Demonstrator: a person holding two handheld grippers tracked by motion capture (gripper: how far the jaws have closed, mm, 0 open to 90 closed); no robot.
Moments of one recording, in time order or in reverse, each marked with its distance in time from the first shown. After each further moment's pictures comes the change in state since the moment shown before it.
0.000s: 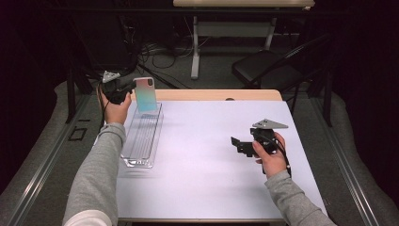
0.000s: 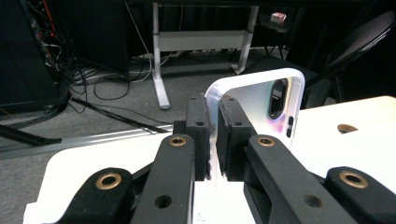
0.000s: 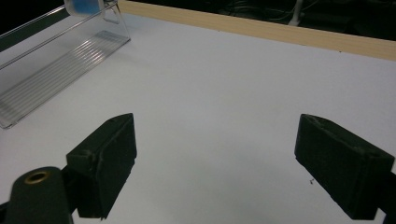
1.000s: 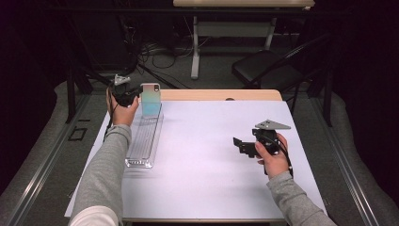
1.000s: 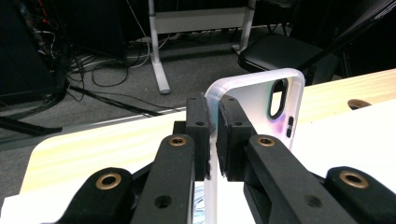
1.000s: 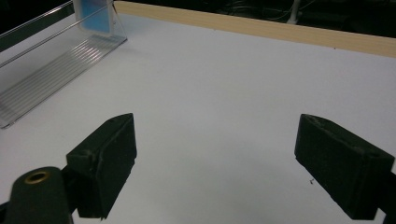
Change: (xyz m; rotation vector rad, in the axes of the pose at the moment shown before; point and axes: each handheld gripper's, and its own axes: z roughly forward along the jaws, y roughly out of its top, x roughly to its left) left arm -0.010 -0.015 0.025 0.075 -0.001 0.038; right arm -0.005 -0.003 -0.003 -0.004 -0.004 0.013
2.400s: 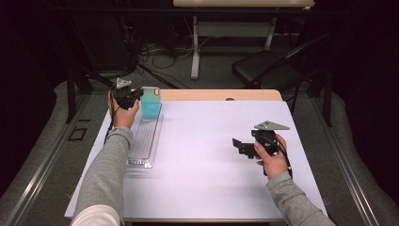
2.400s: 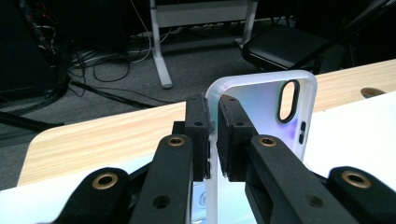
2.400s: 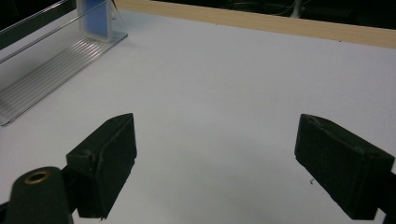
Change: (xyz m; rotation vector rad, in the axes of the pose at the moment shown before) left arm 0.007 -0.014 0.010 0.016 0.012 0.004; right arm 0.000 -0.004 0.004 0.011 0.007 0.010
